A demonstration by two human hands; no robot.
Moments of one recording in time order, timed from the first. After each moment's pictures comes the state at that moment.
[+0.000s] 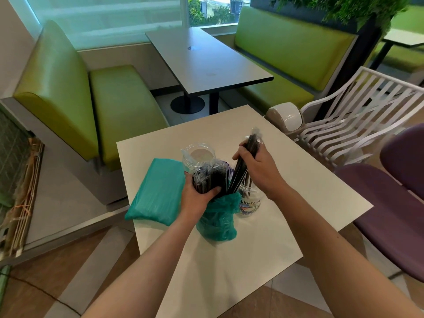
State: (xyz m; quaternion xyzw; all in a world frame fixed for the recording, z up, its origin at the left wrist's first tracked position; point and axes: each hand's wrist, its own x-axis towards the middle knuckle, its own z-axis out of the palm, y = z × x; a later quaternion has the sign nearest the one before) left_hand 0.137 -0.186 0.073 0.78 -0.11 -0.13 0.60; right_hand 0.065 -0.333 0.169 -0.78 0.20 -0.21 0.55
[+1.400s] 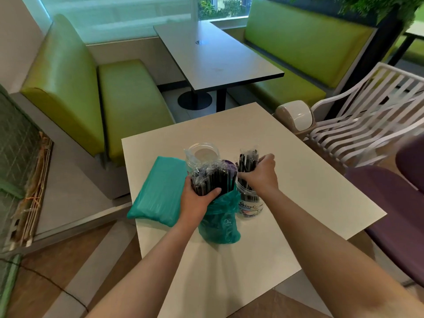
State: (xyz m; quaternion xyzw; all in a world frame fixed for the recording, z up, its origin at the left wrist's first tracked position) left_hand 0.141 -0.188 0.067 0.78 -0.07 -0.12 0.61; right_hand 0.109 -0.372 0.090 -0.83 0.41 -0.12 0.37
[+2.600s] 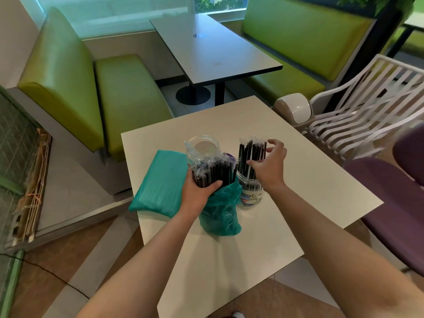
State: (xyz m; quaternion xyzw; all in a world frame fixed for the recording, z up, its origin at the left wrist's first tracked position) left_hand 0.142 -0.182 0.063 0.77 -0.07 -0.14 0.61; right_hand 0.088 -0.372 0.096 -0.77 0.35 -0.27 0.46
